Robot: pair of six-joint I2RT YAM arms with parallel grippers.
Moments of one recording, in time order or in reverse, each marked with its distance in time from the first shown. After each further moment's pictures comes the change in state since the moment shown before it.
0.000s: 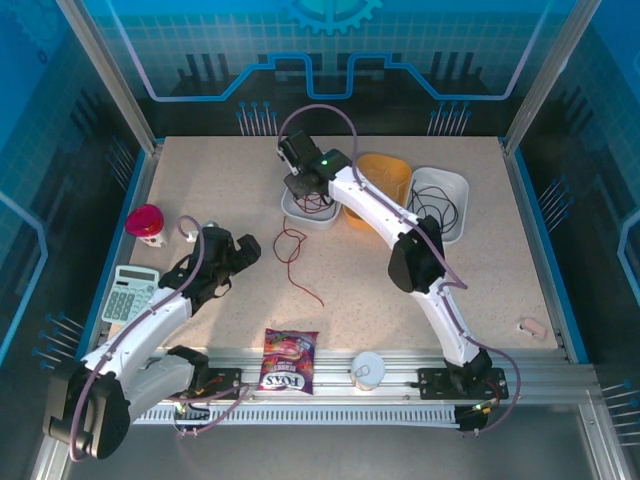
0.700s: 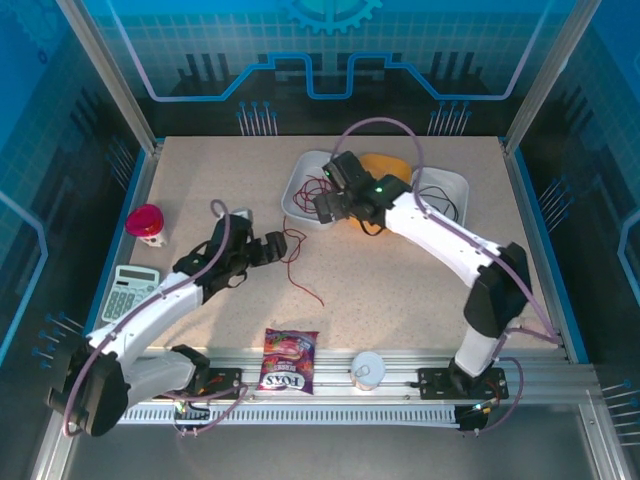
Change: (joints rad) left arm -0.162 0.145 0.154 0.018 0.068 0.201; right arm 0.000 -0.666 -0.811 0.143 0.042 0.300
